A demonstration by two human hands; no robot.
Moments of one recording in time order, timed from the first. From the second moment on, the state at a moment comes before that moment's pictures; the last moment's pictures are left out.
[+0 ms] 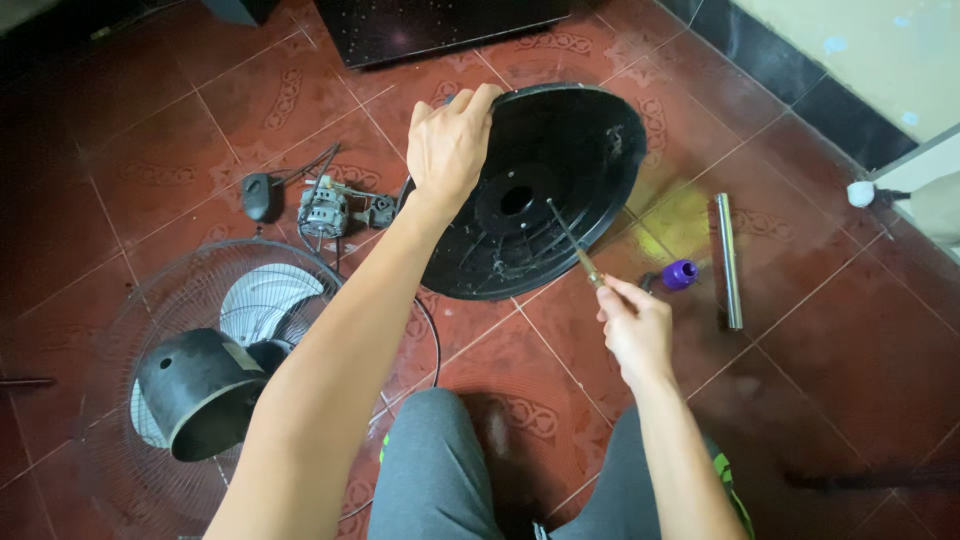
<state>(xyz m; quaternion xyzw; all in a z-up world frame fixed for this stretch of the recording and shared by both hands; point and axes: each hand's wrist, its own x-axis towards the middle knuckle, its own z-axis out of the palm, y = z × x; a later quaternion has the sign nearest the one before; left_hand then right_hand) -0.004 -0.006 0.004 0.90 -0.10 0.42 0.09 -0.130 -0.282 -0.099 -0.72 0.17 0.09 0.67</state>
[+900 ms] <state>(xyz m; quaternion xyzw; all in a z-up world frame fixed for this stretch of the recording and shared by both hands) -0.005 -0.015 0.009 0.89 -0.12 0.42 0.10 -0.126 -0.284 -0.099 -0.63 0.18 0.13 0.75</state>
